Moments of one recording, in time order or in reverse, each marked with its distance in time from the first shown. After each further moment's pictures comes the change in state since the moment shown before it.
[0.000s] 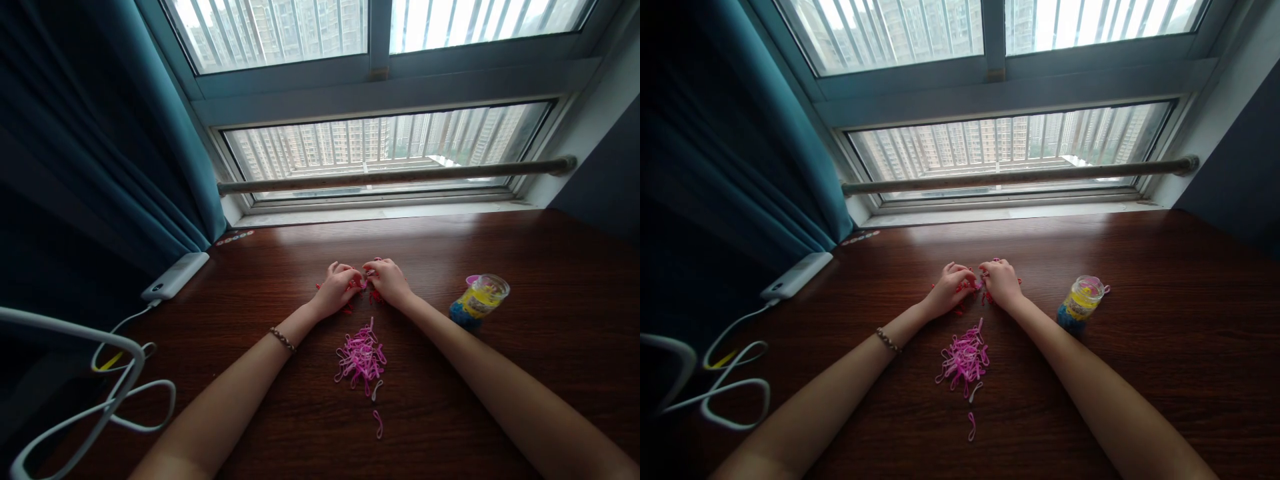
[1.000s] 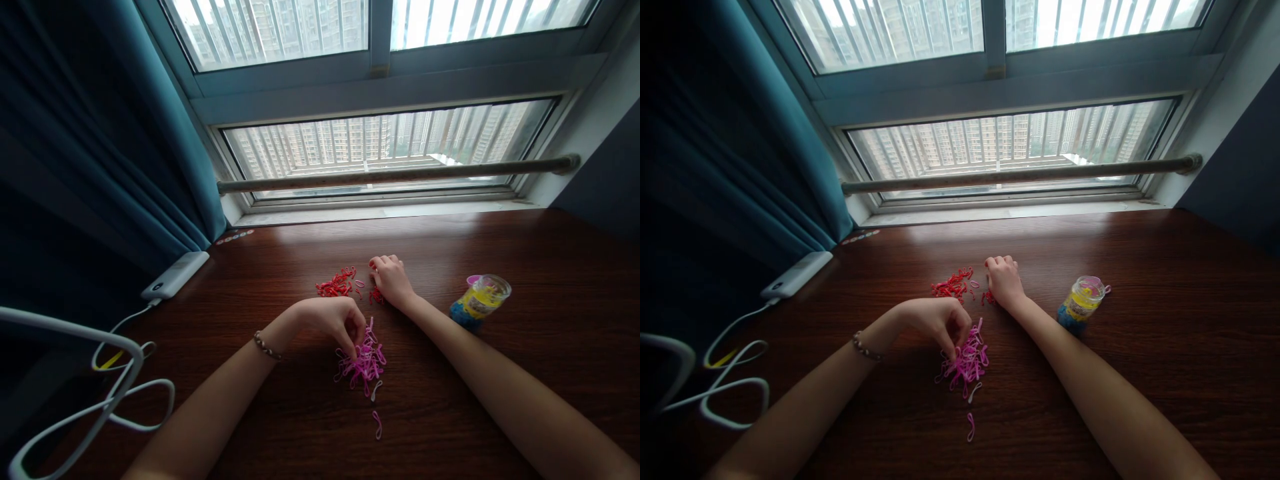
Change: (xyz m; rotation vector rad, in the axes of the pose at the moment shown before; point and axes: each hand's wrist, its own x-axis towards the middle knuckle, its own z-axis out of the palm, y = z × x) left_hand -0.005 0.038 -0.050 -0.808 -1.019 -0.039; right_hand -0.004 0.004 0.004 -0.201 0.014 0.026
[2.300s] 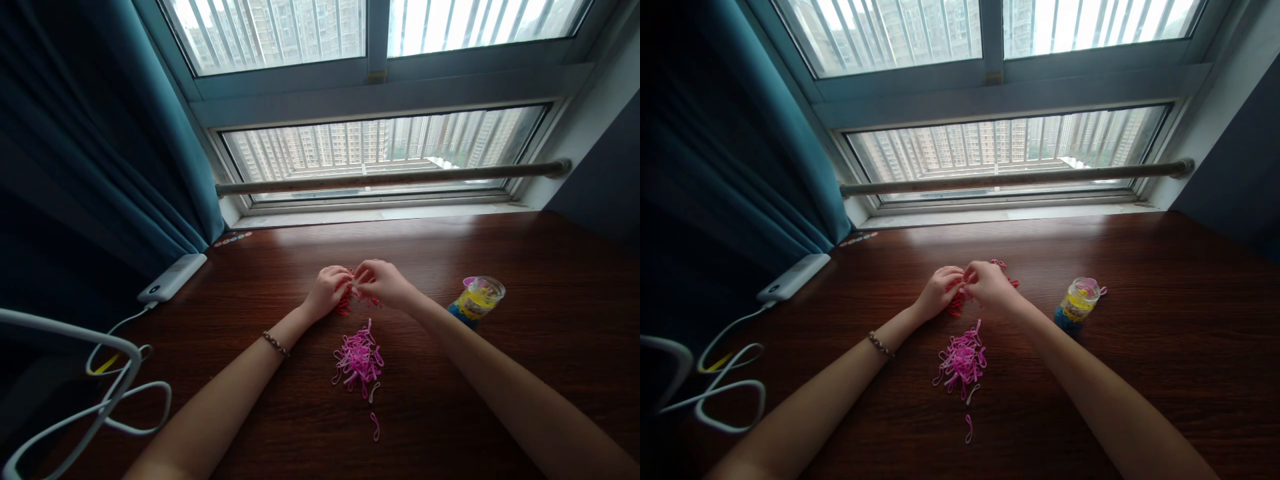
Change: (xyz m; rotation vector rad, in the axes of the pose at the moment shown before) left_hand 0.018 -0.058 -0.017 0.711 1.126 0.096; right_hand -0.009 -0.048 -0.059 0.636 -0.338 0.111
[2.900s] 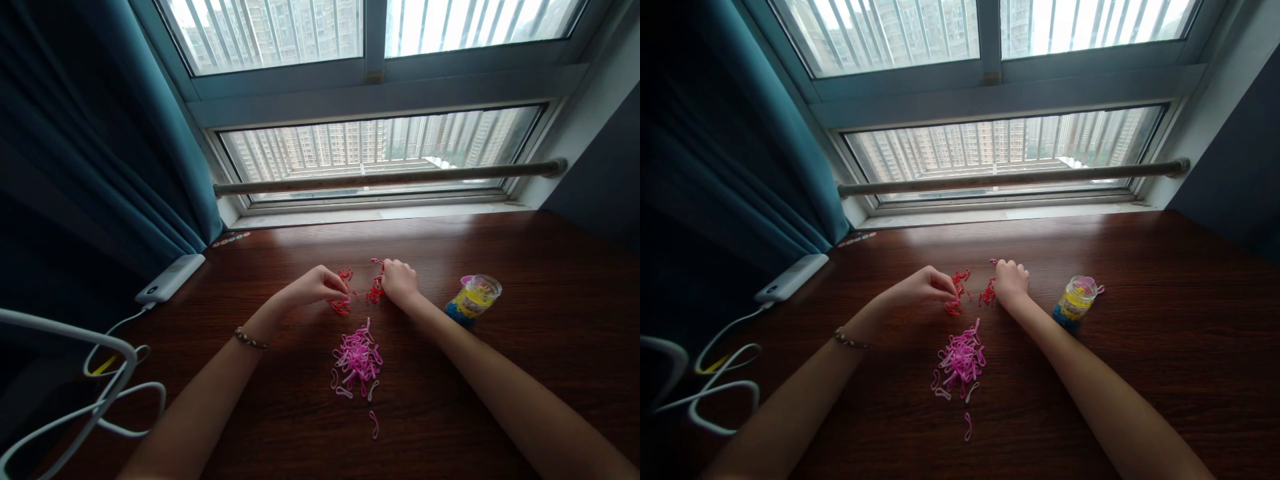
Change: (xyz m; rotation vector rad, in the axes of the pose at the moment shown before) left_hand 0.016 0.027 -0.059 -0.596 -0.585 -0.273; right_hand 0.015 0.047 -0.006 -0.753 0.313 0.301
